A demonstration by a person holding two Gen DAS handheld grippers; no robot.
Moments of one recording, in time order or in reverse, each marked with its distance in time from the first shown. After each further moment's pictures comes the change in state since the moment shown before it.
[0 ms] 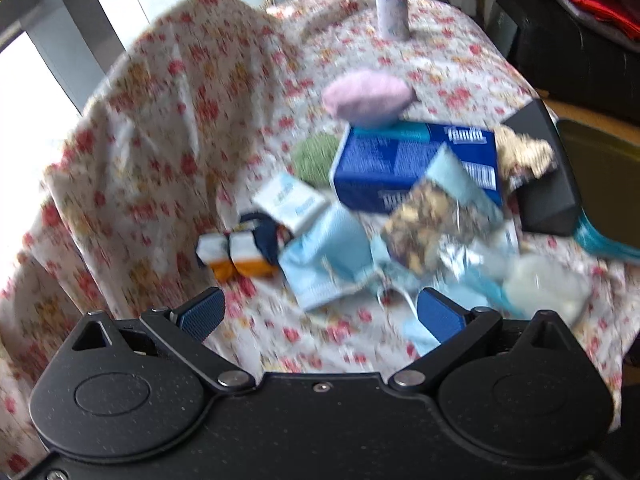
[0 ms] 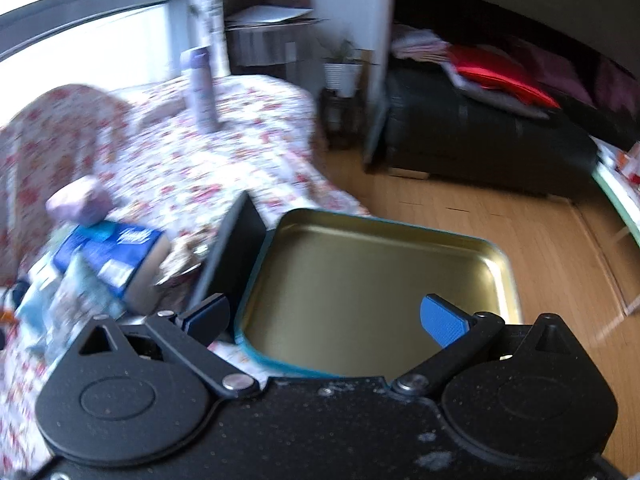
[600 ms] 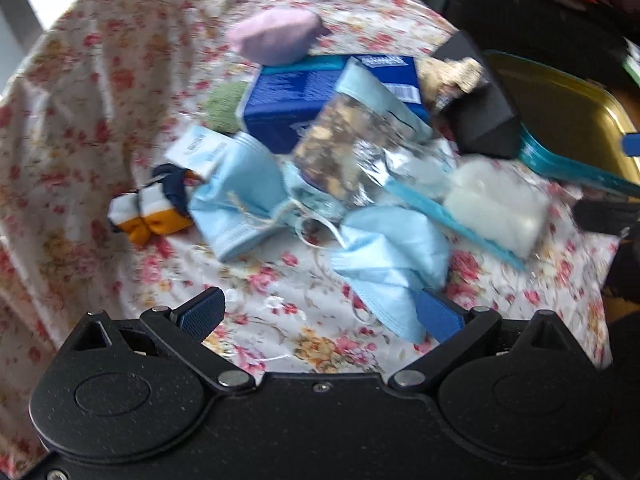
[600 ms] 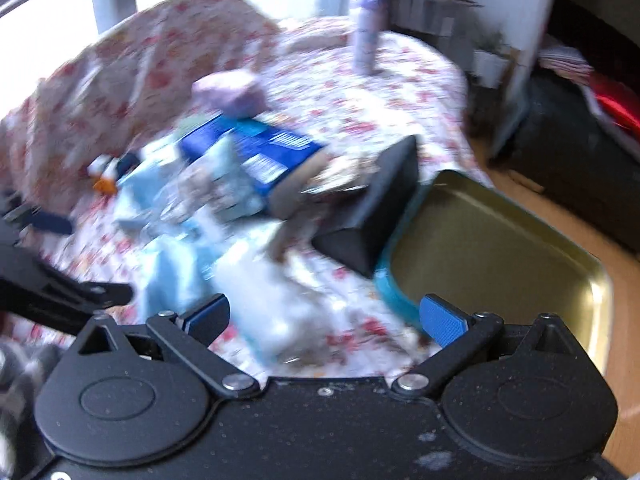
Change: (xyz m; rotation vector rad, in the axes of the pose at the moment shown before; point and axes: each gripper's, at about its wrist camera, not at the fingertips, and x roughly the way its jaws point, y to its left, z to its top) left arm 0.022 -0.026 -0.042 0.140 0.037 -0.177; right arm -0.014 0.071 -0.038 -0.331 0.118 0.276
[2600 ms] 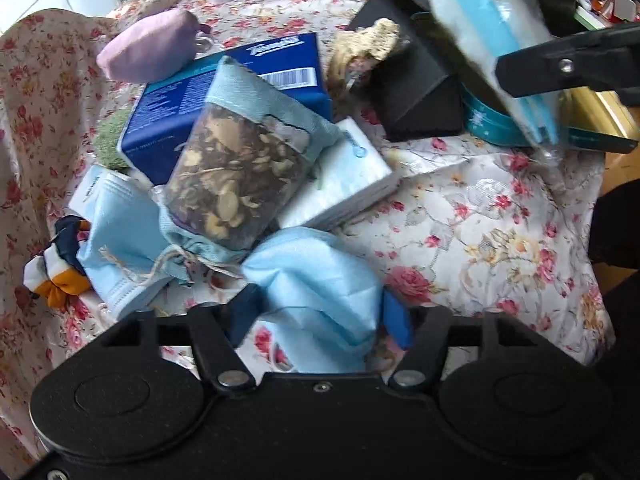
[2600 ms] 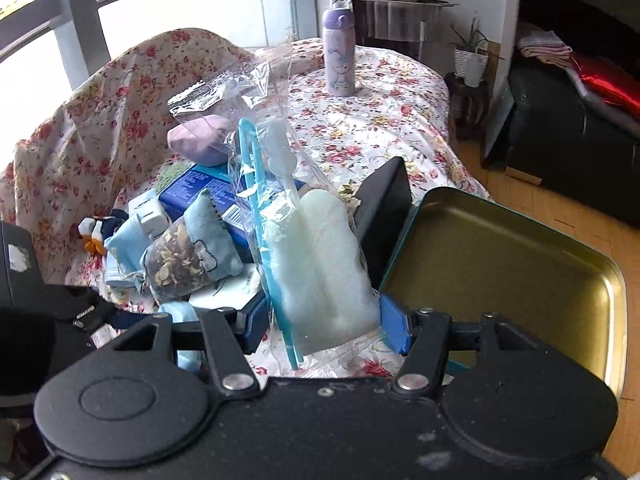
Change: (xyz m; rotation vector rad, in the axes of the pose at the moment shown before) left arm 0.042 -0.051 0.017 0.160 -0.005 -0.067; right arm 0.014 -0.029 0.017 0.166 -0.082 0.006
